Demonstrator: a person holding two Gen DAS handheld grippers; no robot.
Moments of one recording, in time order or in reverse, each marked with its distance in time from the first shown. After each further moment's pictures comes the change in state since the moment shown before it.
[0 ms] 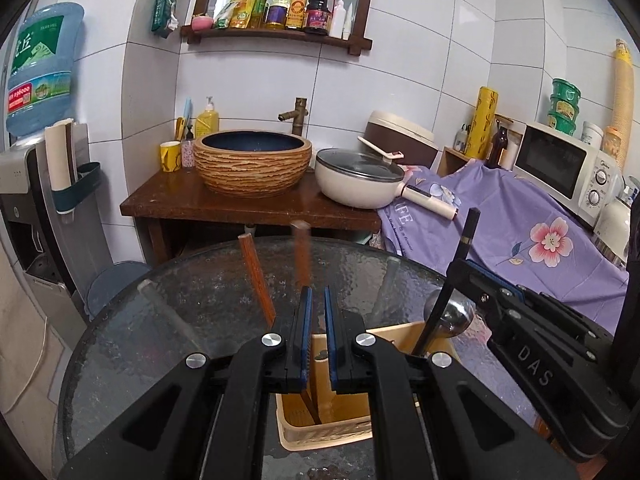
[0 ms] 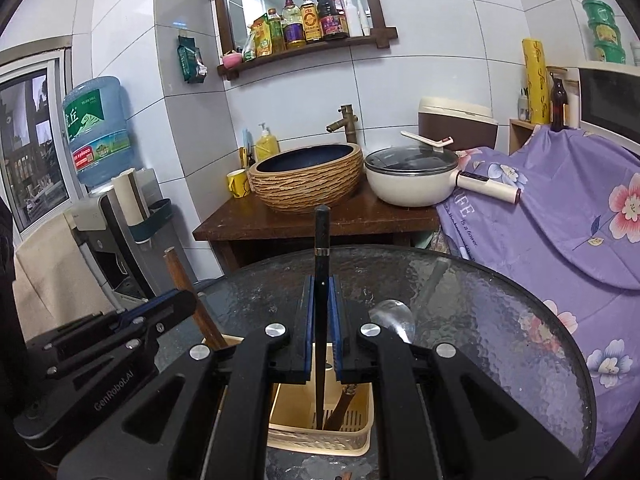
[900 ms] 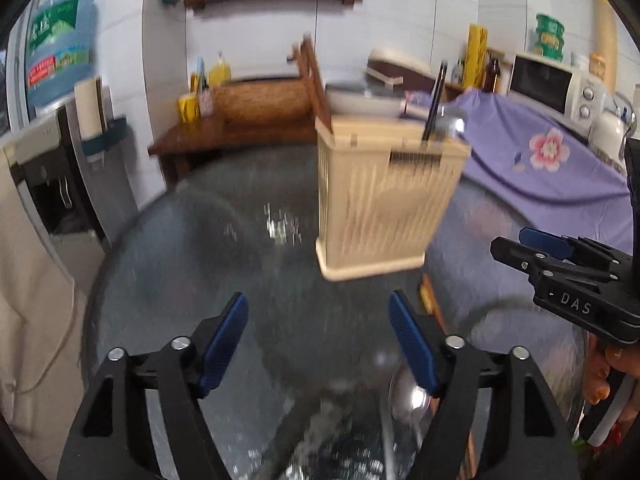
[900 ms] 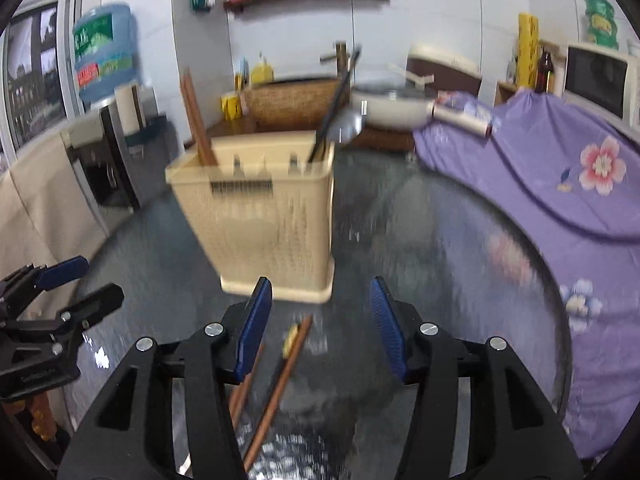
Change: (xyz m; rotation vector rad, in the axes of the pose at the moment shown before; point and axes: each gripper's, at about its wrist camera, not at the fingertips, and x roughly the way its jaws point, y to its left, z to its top) left arm -0.068 0.020 -0.154 0.087 0.181 0.059; right arm -0.066 -0.014 -0.134 -0.103 0.228 -0.079
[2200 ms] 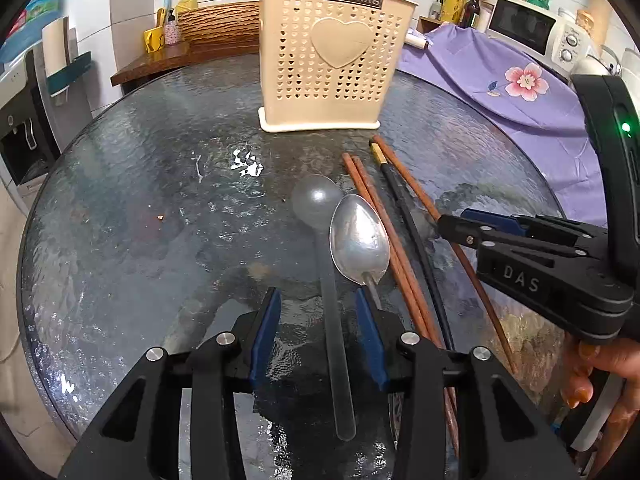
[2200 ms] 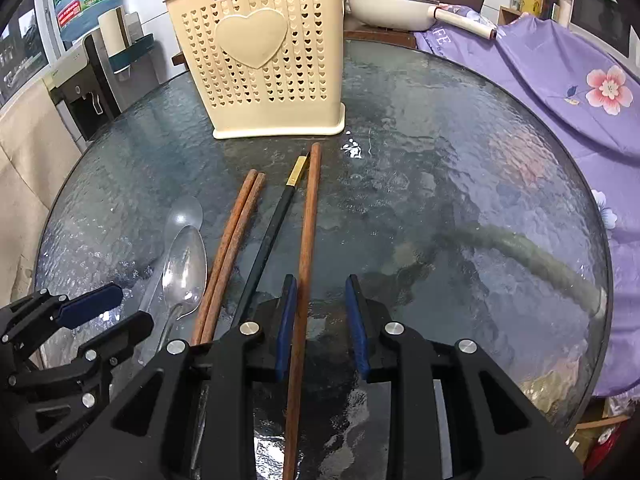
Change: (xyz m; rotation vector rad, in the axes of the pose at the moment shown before) left arm 0.021 -0.037 -0.083 0.025 0.202 -0.099; right arm 0.027 0.019 -0.096 0.033 0.258 -0.020
